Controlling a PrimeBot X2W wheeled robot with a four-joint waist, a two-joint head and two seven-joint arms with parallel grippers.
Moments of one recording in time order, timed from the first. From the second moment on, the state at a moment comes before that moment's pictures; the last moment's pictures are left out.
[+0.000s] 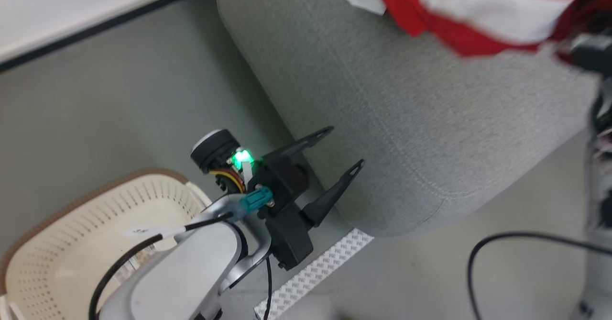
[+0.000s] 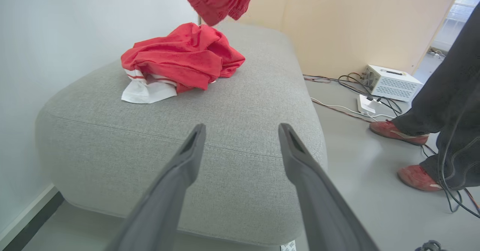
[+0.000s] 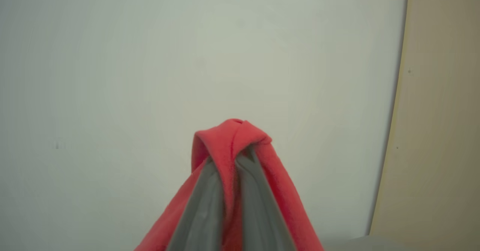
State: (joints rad) left arm -0.76 0.24 -0.77 0.01 -0.27 -0.08 0.07; right arm -0.78 -0.22 0.05 -0.05 0.16 0.13 -0.26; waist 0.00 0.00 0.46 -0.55
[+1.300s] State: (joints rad) left arm -0.87 0.36 -0.84 -0.18 -0.25 -0.07 0.23; right arm -1.20 -0.29 -0.32 0.61 0.03 0.13 -0.26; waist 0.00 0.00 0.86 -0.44
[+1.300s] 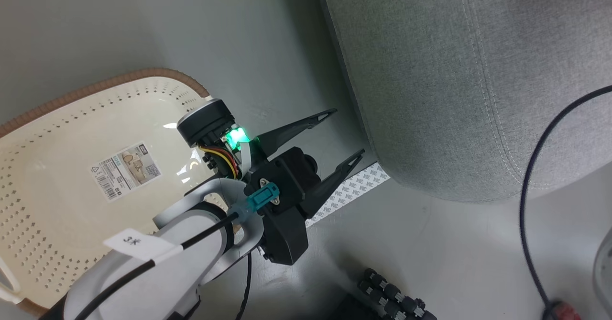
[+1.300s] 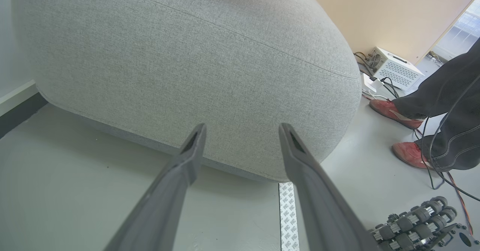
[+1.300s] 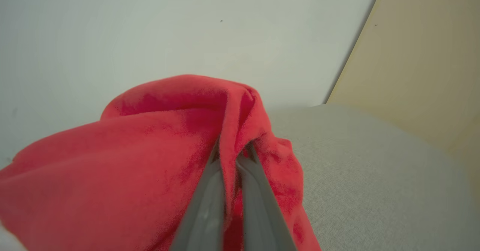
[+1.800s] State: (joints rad) left arm -0.84 0.35 -0.83 -0.15 -0.27 -0.04 0.16; right arm -1.09 -0.21 -0.30 0.60 -0.01 0.13 -0.26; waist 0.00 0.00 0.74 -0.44
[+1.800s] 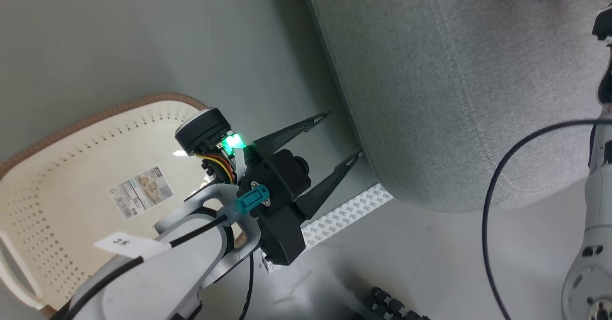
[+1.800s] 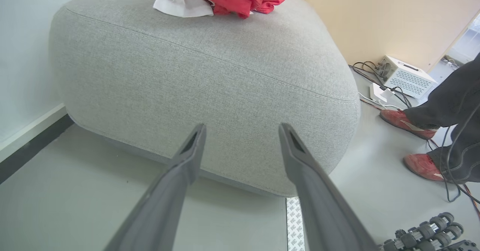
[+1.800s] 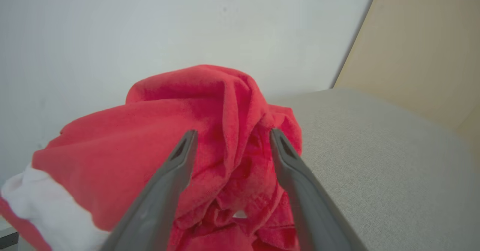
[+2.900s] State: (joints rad) left arm -0.52 0.28 -0.58 0.09 -0.51 0.19 -0.20; right arm -0.69 -0.18 0.36 0.49 0.19 0.13 -0.26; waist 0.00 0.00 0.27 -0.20
